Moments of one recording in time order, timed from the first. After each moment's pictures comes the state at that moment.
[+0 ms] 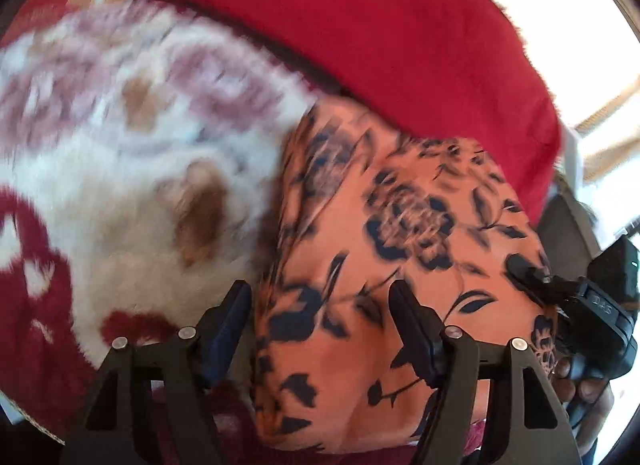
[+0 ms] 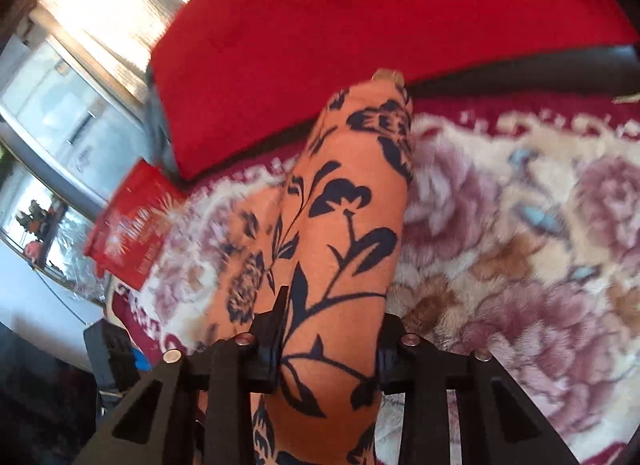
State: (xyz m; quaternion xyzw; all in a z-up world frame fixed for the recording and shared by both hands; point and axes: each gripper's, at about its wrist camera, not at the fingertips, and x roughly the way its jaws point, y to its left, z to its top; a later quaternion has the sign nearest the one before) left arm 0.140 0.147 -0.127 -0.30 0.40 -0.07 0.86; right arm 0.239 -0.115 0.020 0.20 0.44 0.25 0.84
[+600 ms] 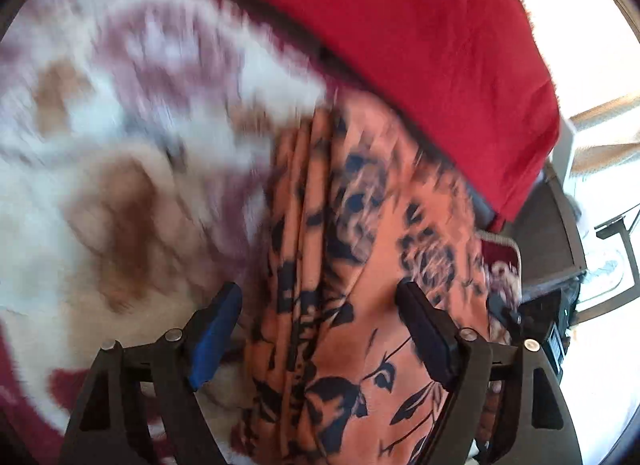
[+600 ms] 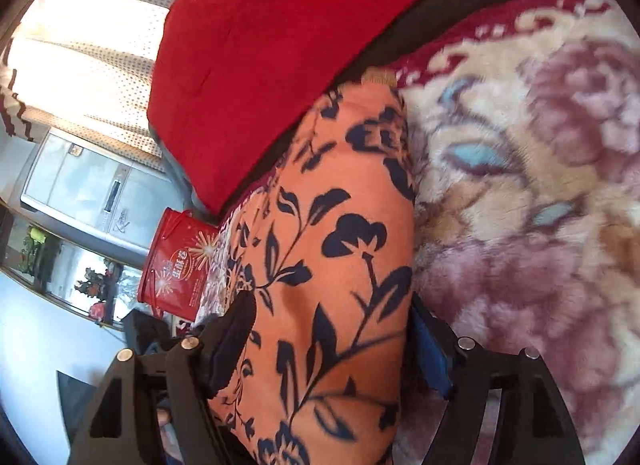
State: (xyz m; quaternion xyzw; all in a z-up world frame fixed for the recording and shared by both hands) left arm 0.204 0.139 -0.162 -0.35 0.50 -0.13 0.78; right arm 0.271 -0.174 -0.056 0.35 0.48 0.31 0.74
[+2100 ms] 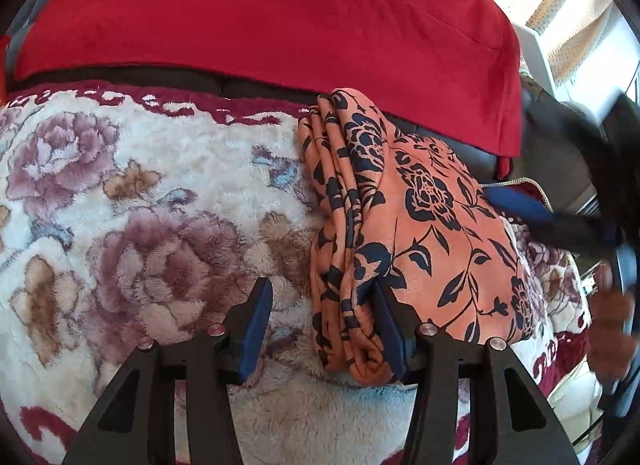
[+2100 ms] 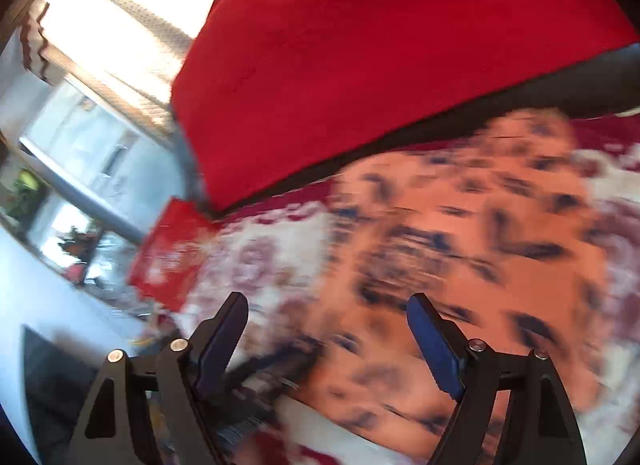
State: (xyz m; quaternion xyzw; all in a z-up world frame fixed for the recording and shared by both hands) left arm 0.216 0.030 -0.122 -0.16 0.43 -0.13 0.88; right arm 0.300 -0.144 0.036 0.28 0.45 0.34 0.78
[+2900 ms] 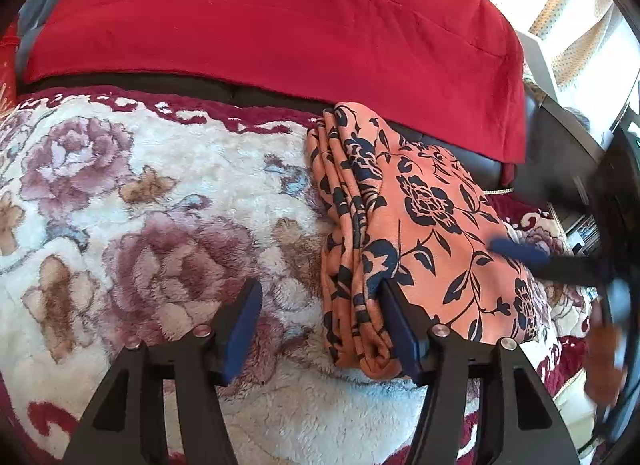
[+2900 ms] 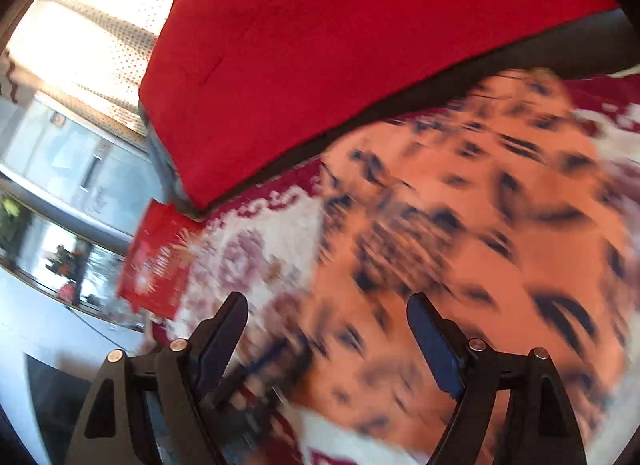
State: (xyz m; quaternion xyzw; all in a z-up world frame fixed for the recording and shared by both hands) left arm 0.208 0.032 -0.115 -0.16 0.42 -0.12 0.89; right arm 0.259 -0.170 0.020 0.26 0.47 0.26 0.80
